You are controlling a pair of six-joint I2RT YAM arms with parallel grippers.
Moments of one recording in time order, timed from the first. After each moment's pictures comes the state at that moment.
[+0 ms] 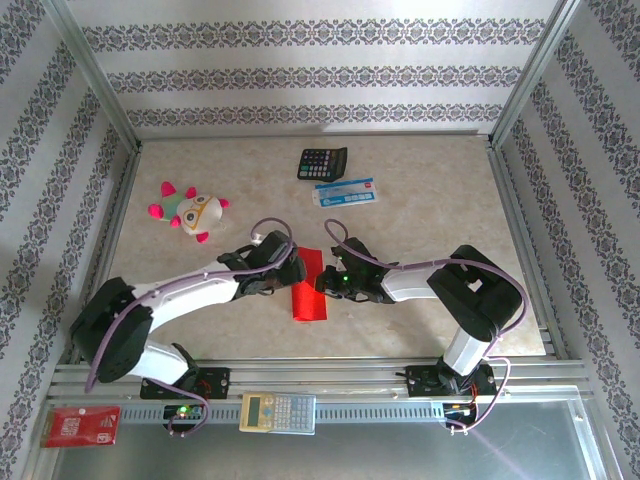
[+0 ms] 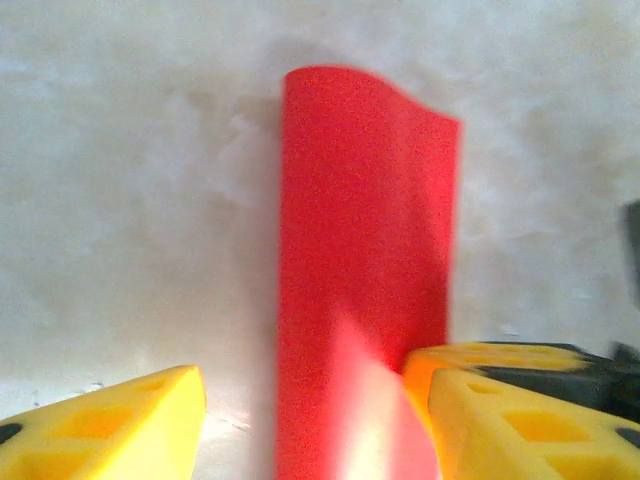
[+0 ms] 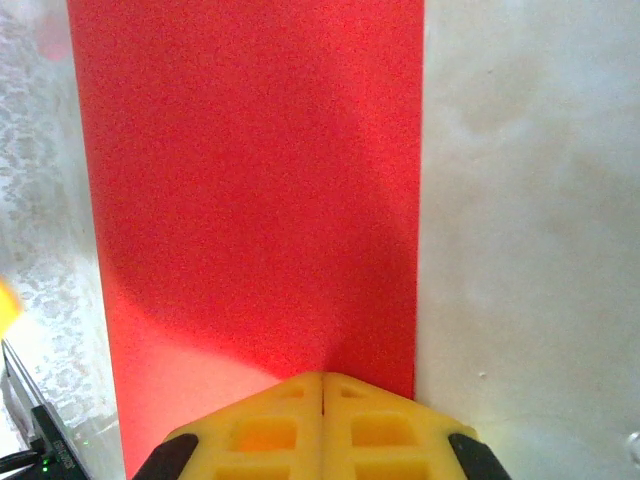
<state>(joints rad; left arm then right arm) -0.74 1.41 0.80 -0.37 -0.09 -0.95 0.74 1.72 0.64 0.21 -0.37 0.97</state>
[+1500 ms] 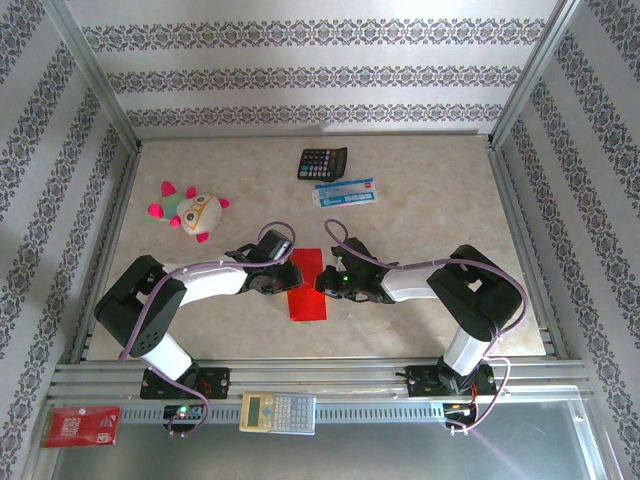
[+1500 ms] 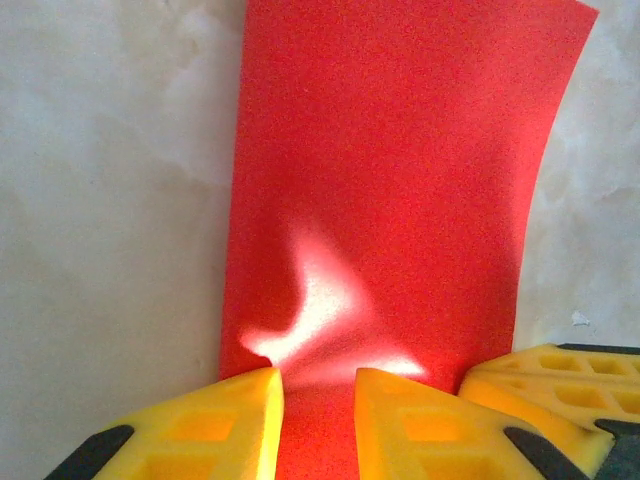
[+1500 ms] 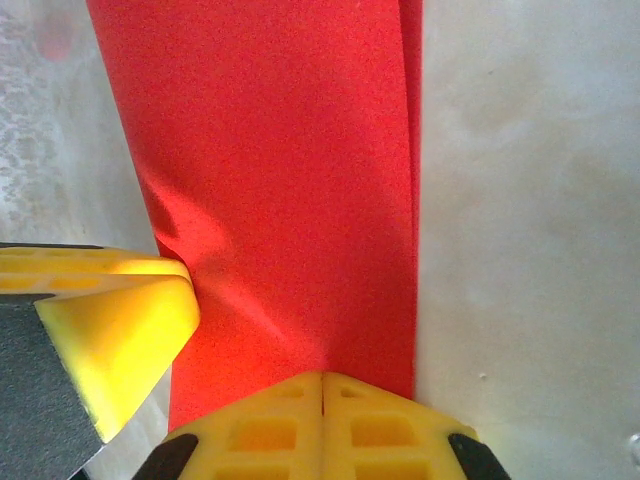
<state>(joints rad) -0.63 1.60 0.75 -0.20 0.15 -0.85 0.74 1.72 0.64 0.22 -0.37 0.97</state>
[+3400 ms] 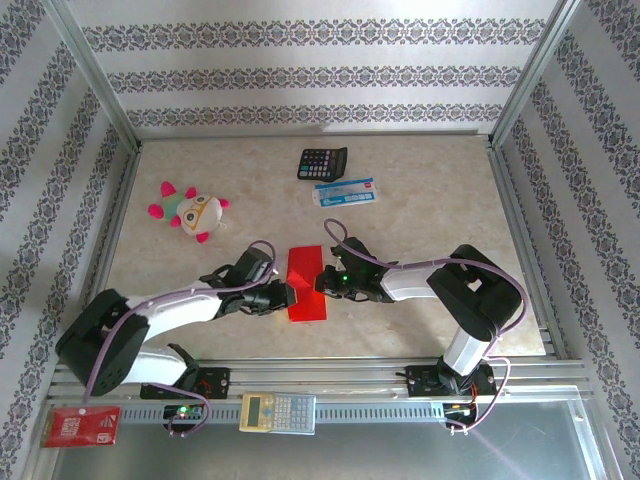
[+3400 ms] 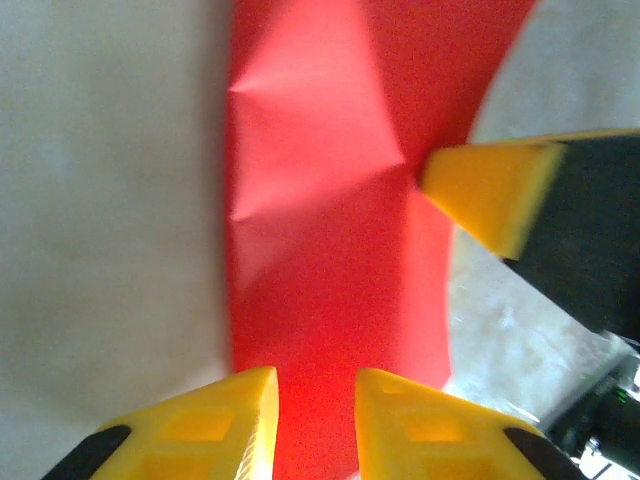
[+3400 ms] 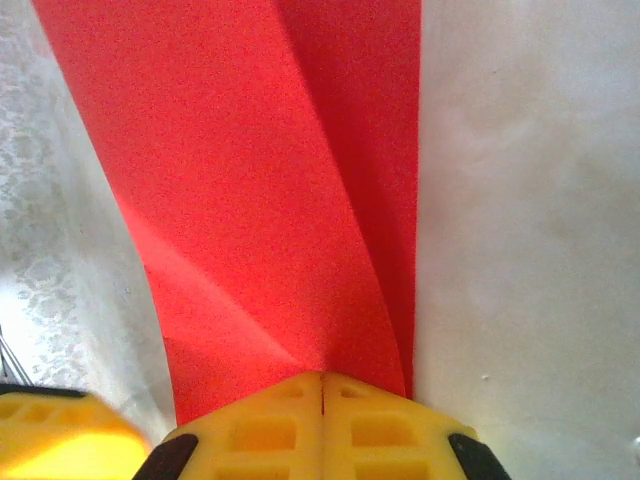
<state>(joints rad) -0.64 1.30 0.50 -0.12 0.35 -0.92 0.74 1.72 0.65 0.19 -0.37 0.97</state>
